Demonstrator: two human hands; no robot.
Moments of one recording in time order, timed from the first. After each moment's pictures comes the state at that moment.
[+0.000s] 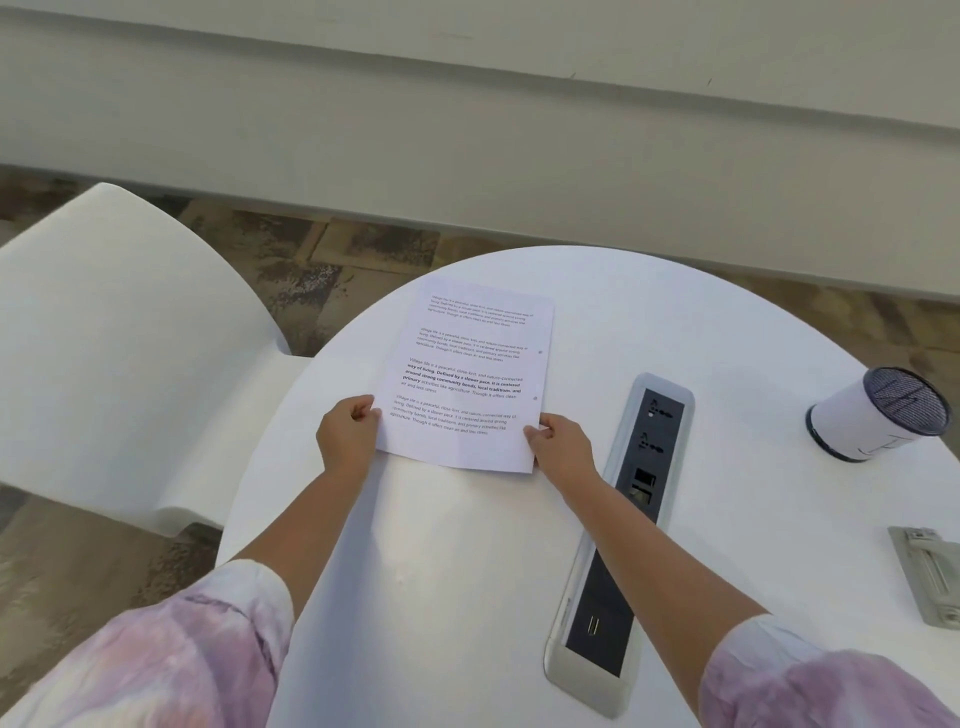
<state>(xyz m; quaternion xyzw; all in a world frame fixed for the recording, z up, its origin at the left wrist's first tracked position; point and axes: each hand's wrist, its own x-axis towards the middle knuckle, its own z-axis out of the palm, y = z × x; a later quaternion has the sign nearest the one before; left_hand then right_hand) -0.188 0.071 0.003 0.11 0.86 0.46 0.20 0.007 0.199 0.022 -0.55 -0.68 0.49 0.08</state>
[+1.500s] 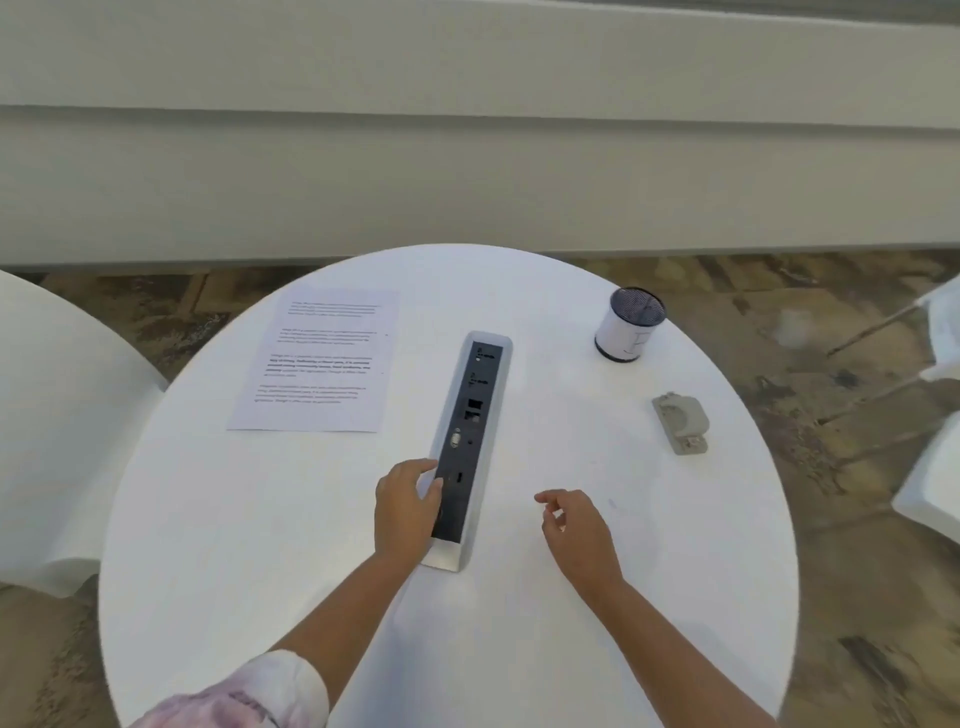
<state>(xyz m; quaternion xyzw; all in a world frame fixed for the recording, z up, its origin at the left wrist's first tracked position) 0.075 0.041 0.028 0.39 0.80 0.39 0.24 0.275 0.093 0.028 -0.59 -0.72 0.33 0.15</state>
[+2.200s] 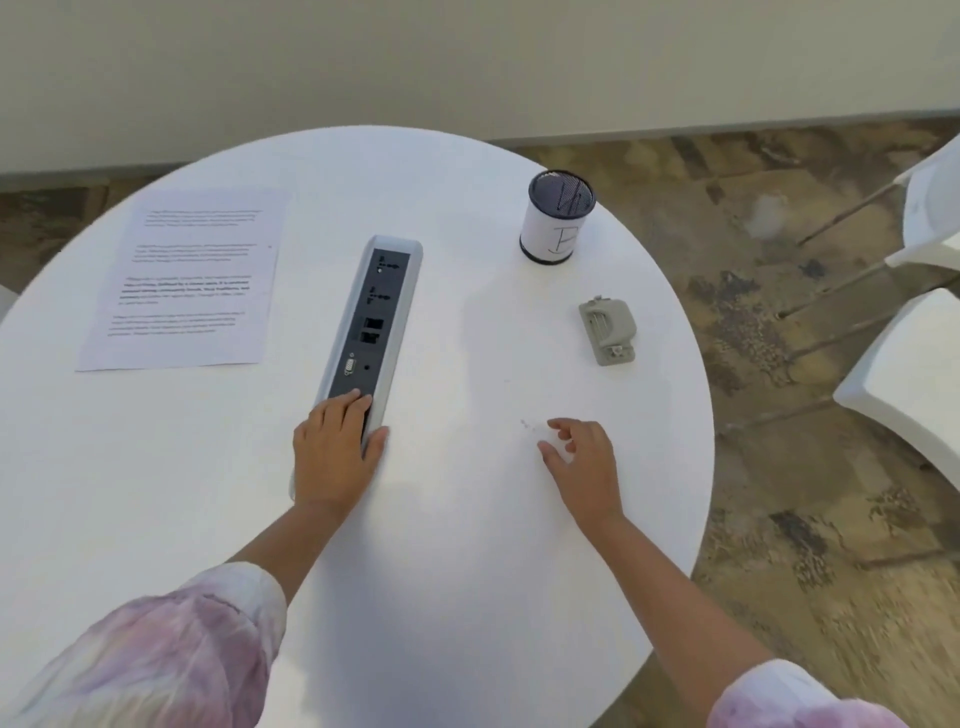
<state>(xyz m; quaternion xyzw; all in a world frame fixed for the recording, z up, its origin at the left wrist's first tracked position) 0.114 0.057 -0.012 0.58 0.80 0.12 0.07 0.386 0.126 0.002 -0.64 -0.67 0.32 0.21</state>
